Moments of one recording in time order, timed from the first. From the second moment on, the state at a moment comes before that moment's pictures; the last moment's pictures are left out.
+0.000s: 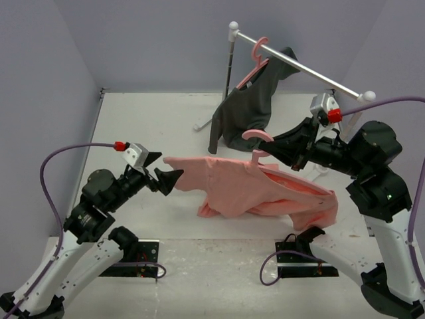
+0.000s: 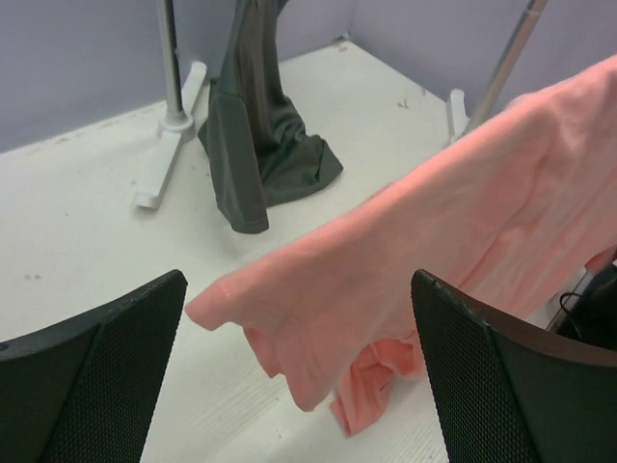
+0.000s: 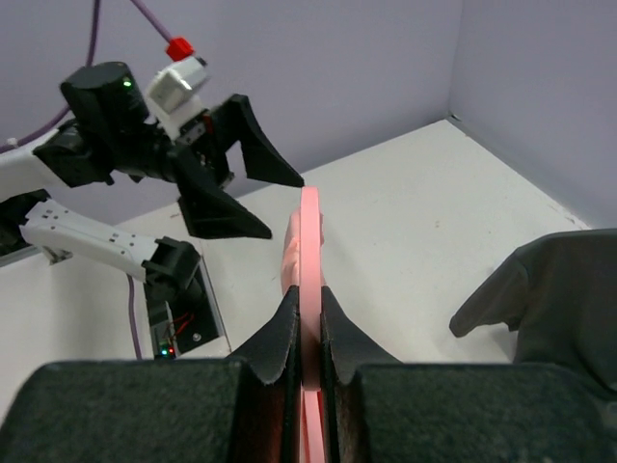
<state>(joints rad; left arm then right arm) -0.60 0.47 0.74 -0.30 0.13 -0.15 0.47 0.89 1.49 -0.59 -0.68 0.14</state>
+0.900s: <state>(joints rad) -0.61 0.67 0.78 -0.32 -0.26 -0.34 0.47 0.79 1.45 -0.71 -0.45 0.06</state>
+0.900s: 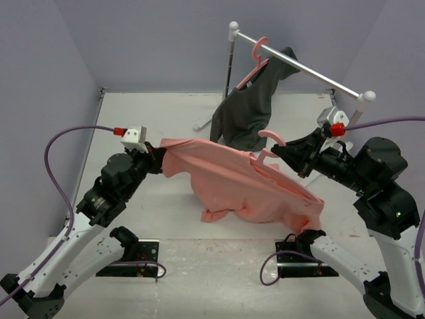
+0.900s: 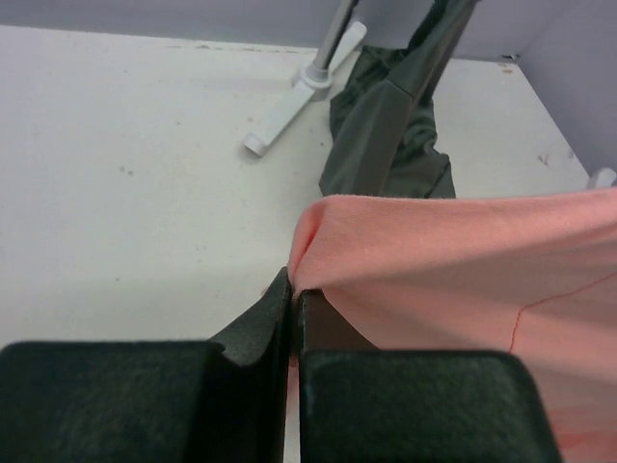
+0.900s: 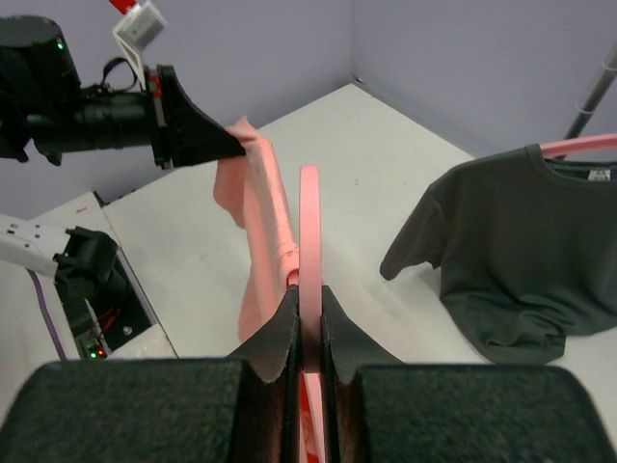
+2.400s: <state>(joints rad) -0.39 0.85 1.01 -0.34 -0.11 -0.35 0.41 0.61 1.06 -0.45 -0.50 0.06</state>
